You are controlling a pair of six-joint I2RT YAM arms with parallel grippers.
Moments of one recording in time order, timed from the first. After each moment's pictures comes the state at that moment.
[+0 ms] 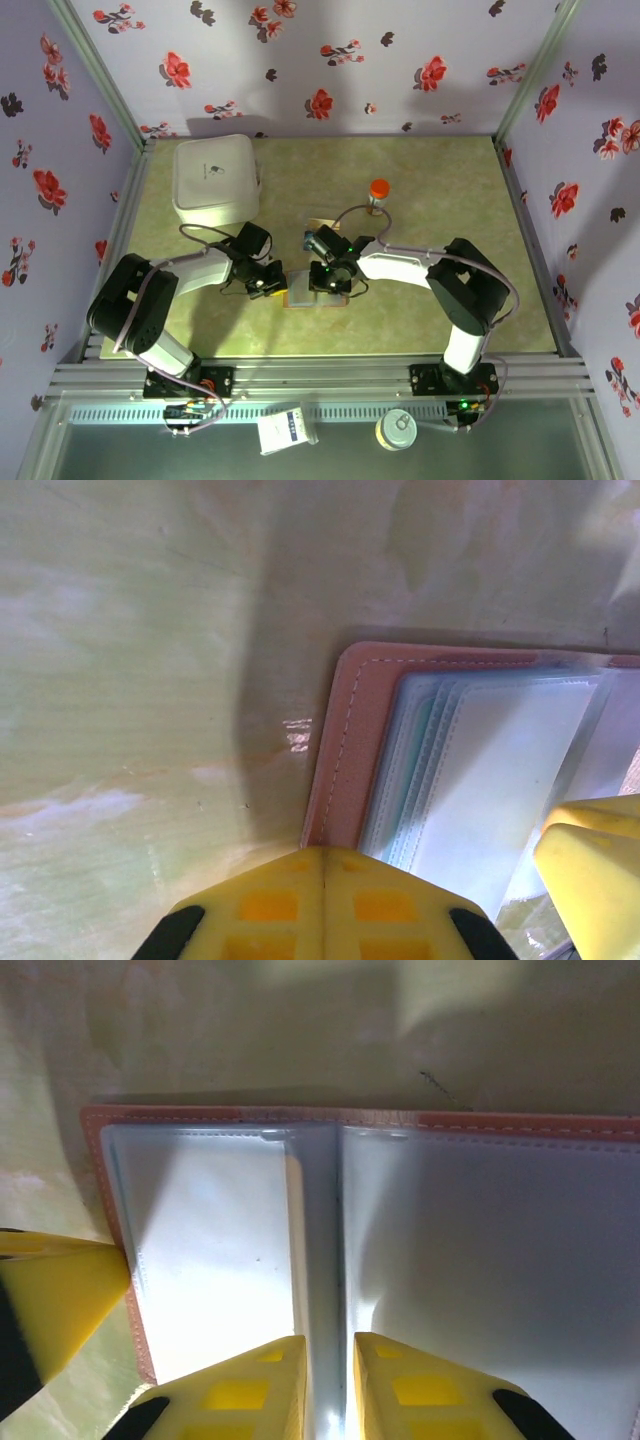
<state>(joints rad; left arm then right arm) -0.56 1.57 0.72 -0.37 0.42 -0.77 0.90 1.77 1.05 -0.45 -0.20 0.93</state>
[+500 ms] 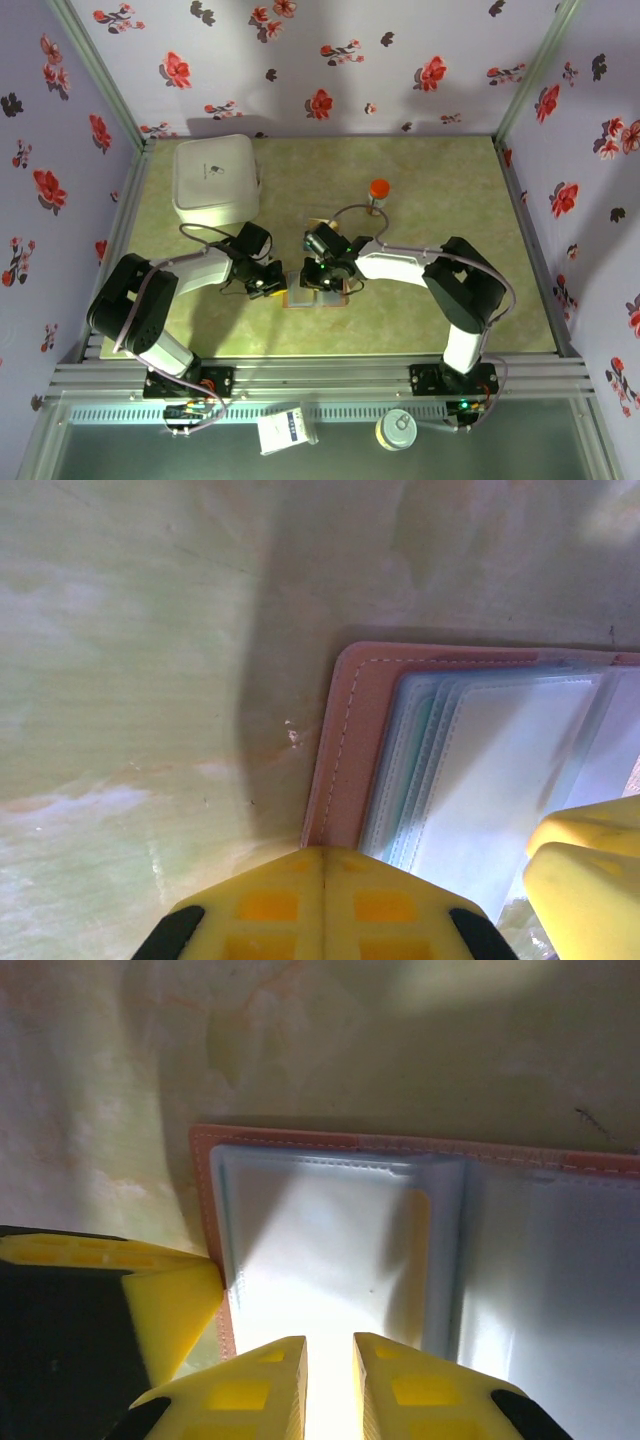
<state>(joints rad) -0.56 1.57 0.73 -0.38 0.42 -0.77 0.90 1.80 1.06 -0.34 -0.27 0.95</state>
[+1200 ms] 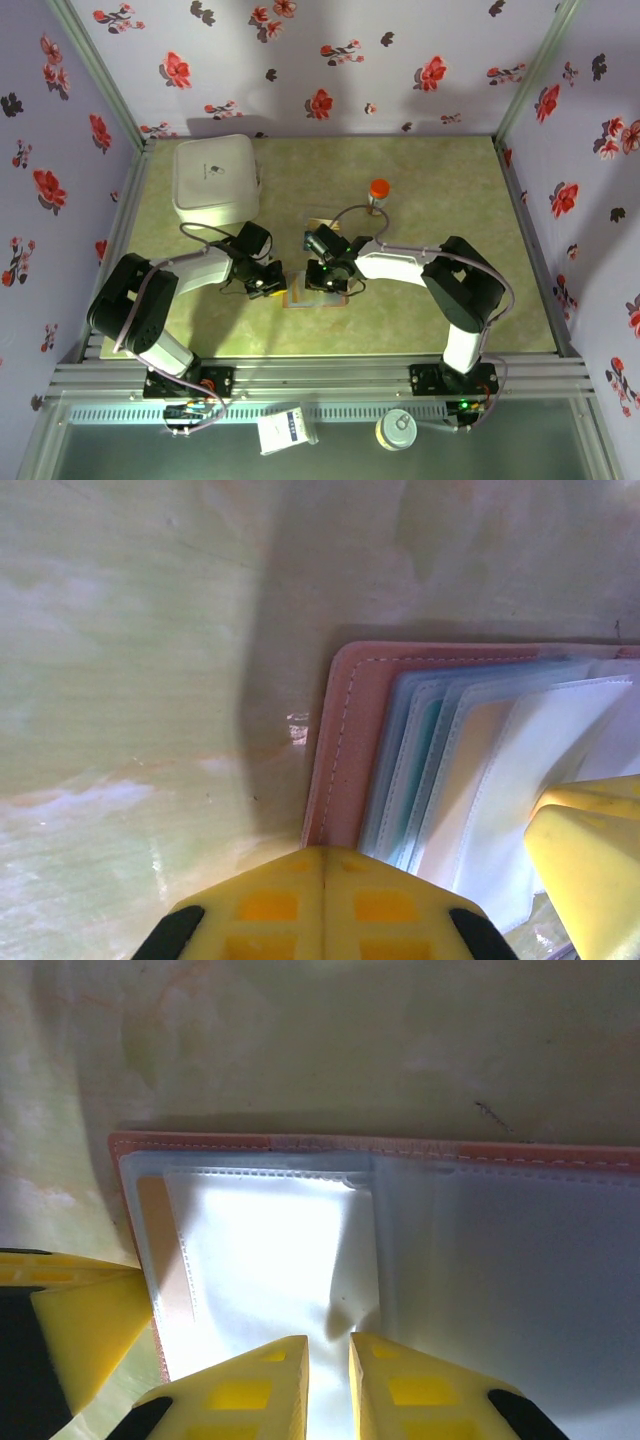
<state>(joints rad) -0.56 1.57 0.74 -0.40 0.42 -0.76 0.89 1.80 1.05 -0.40 -0.22 0.94</state>
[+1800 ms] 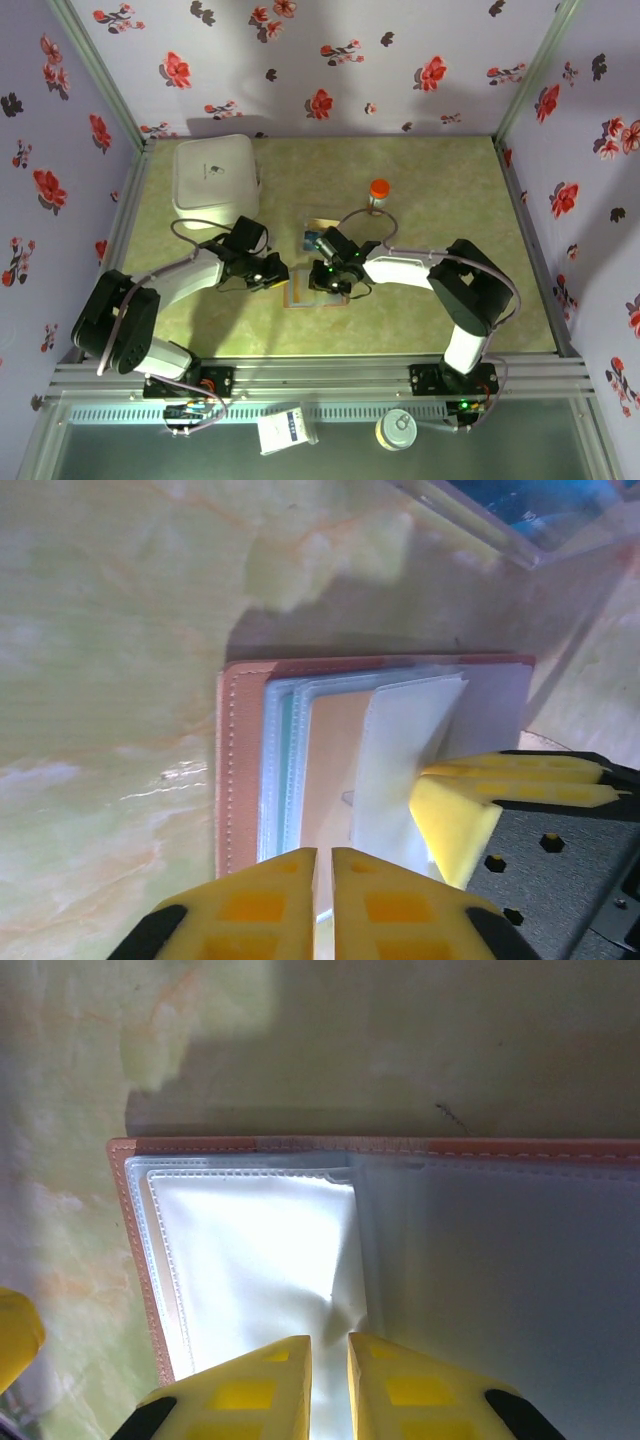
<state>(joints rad) -0.56 1.45 0.74 -0.37 0.43 -0.79 0.87 1.75 0.96 -0.29 -0.24 0.96</state>
